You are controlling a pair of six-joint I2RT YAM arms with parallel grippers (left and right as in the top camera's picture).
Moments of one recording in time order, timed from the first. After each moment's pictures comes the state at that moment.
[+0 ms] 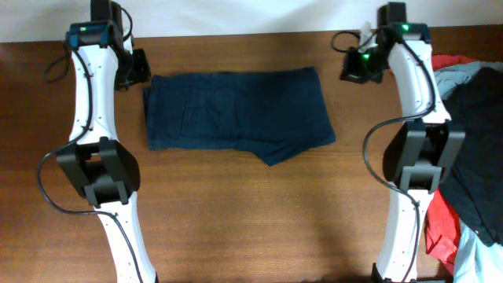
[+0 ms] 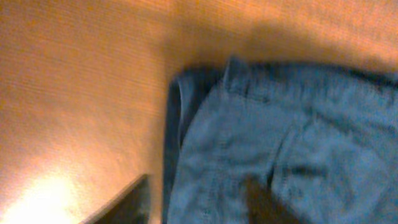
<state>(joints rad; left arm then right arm) 0.09 2.42 2.50 -1.38 0.06 -0.18 -0.04 2.41 2.34 -1.22 -0.37 0.13</state>
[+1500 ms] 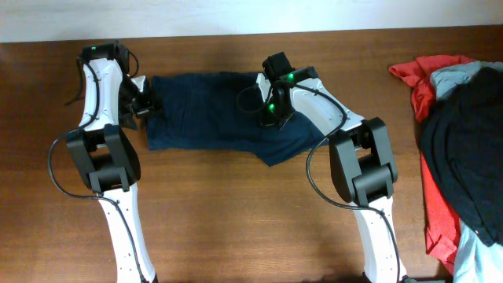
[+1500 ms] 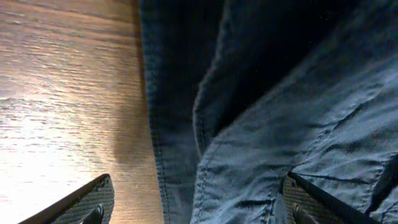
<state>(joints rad) 0.14 2.66 2.50 -1.55 0.17 -0.04 0.38 2.39 1.91 -0.86 -0.31 0.13</state>
